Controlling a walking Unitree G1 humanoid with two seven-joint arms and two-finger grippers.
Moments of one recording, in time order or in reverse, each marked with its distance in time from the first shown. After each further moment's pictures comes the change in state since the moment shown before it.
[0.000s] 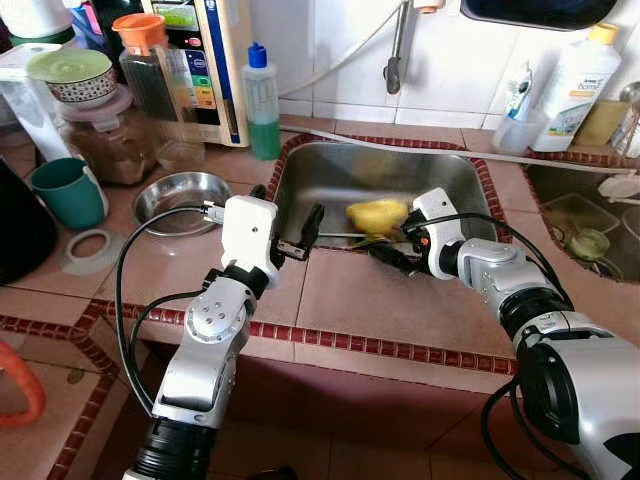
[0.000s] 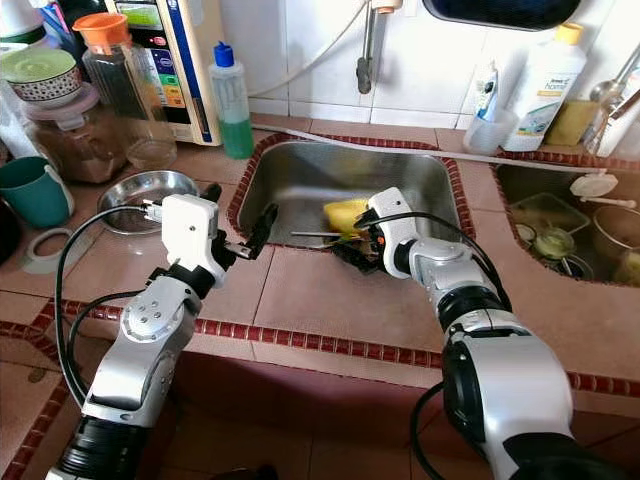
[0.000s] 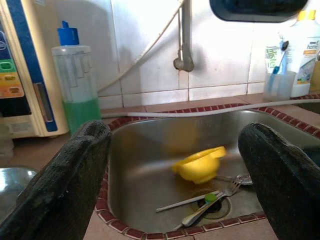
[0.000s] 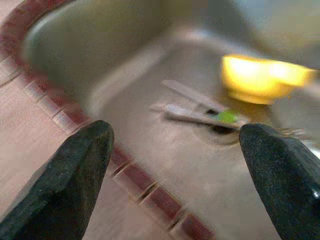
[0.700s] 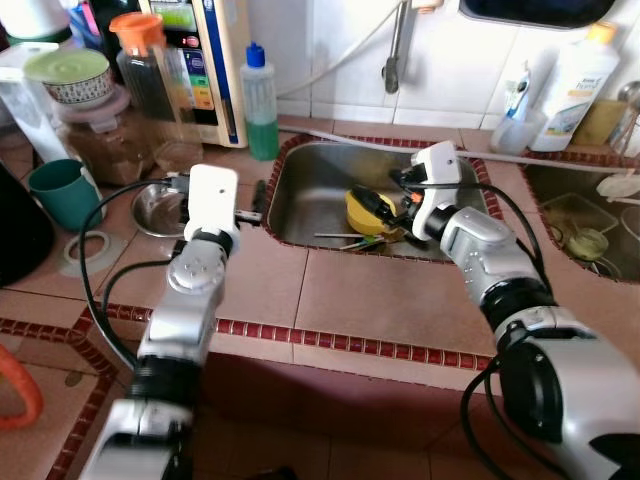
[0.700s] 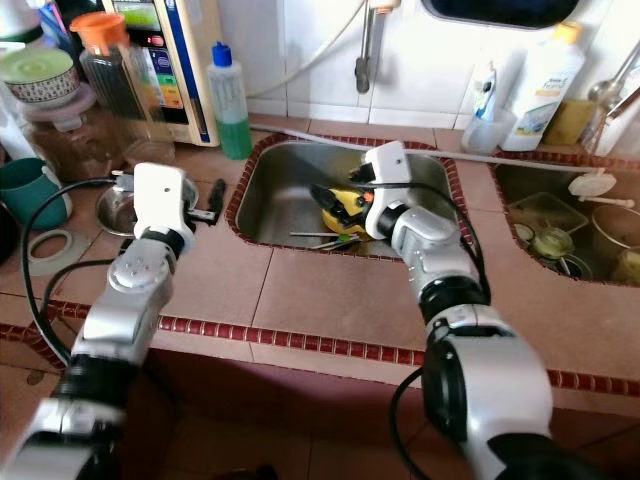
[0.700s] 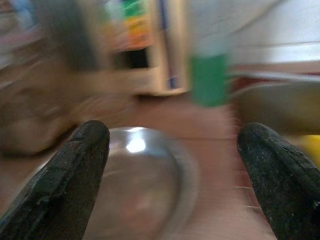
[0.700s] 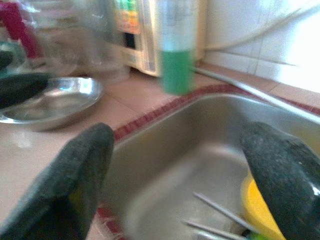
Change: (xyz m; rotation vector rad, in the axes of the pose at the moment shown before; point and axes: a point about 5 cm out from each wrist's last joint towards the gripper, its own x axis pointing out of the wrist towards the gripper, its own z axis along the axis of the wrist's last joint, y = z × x) left arm 0.040 0.091 -0.015 0.106 0.239 0.453; right arm 0.006 0.043 0.036 -0.022 -0.374 0.247
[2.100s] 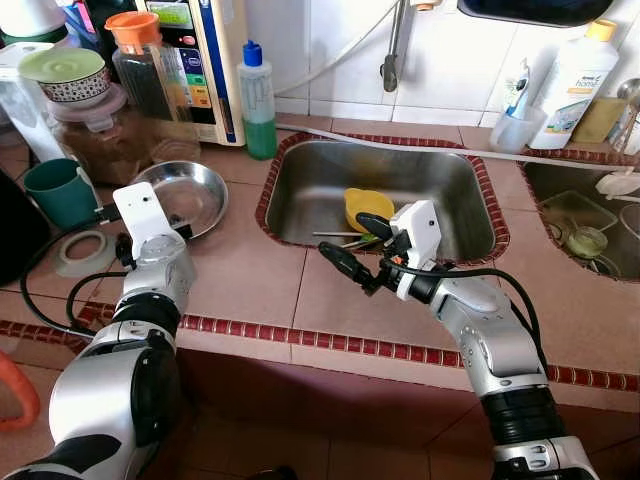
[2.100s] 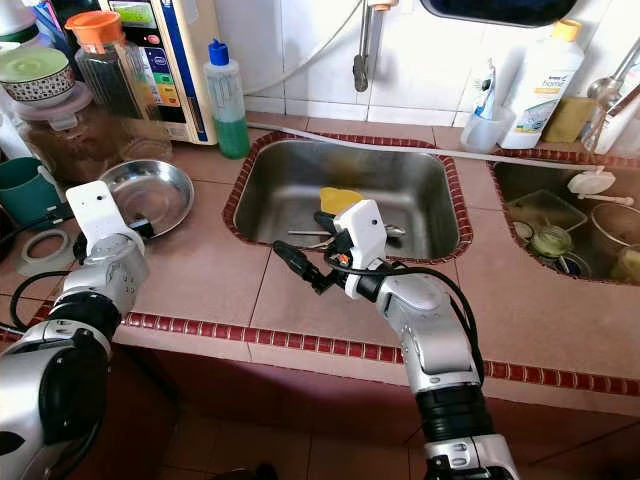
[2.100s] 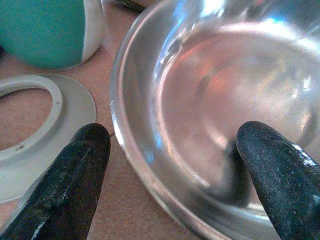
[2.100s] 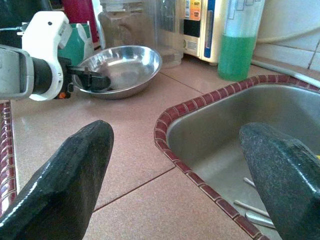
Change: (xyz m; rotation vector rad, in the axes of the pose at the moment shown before) left arm 0.015 0.045 -0.044 -0.270 0.380 0.435; right arm -0.033 0.057 -0.011 -0.012 -0.006 0.096
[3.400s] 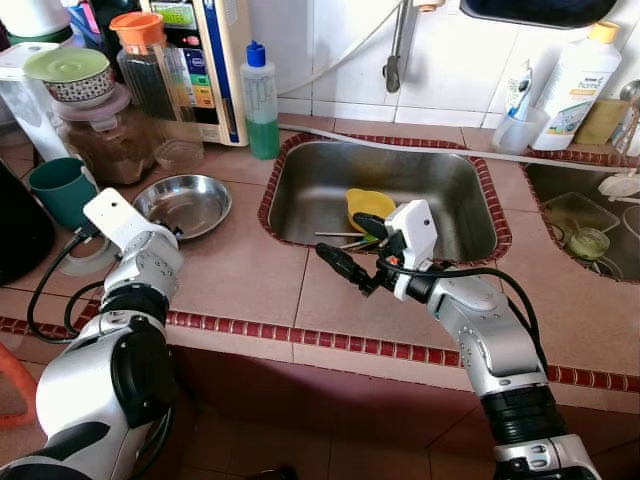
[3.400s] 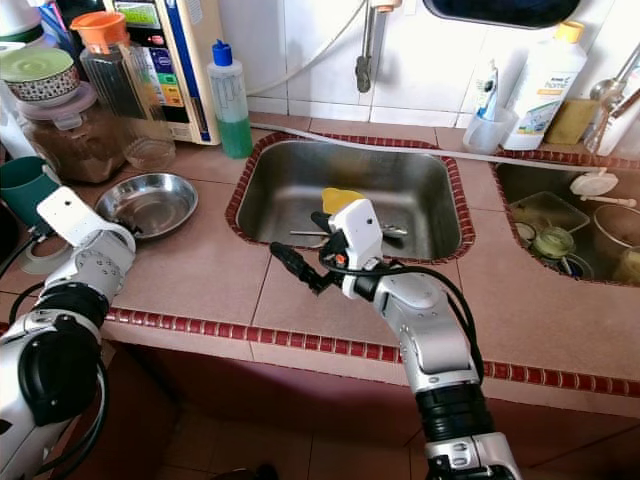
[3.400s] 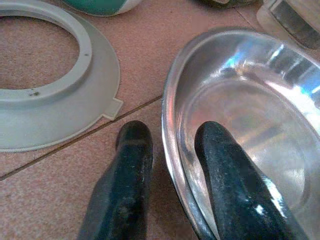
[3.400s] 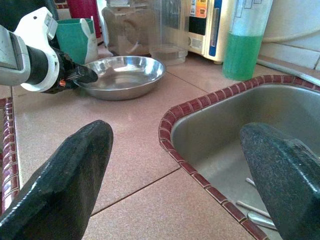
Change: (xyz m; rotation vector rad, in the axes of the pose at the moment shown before) left arm 0.005 0.011 0.004 -0.356 0.115 -0.008; right arm 0.002 0.001 0.000 -0.010 0.015 -0.003
